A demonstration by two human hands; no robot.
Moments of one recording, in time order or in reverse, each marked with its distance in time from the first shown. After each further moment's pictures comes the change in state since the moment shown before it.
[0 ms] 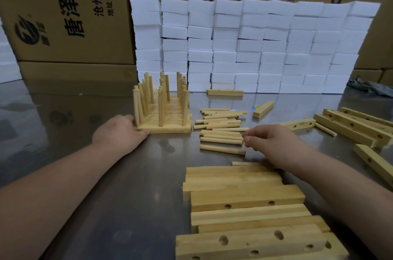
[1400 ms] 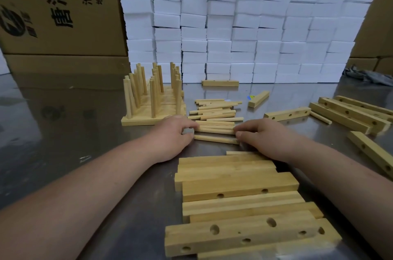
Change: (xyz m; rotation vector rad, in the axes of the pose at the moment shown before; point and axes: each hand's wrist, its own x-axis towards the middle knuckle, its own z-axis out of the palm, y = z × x) left_hand -0.052 0.081 0.010 -0.366 -0.323 0.514; right_hand 0.010 0.011 0.004 -0.109 -0.077 -0.016
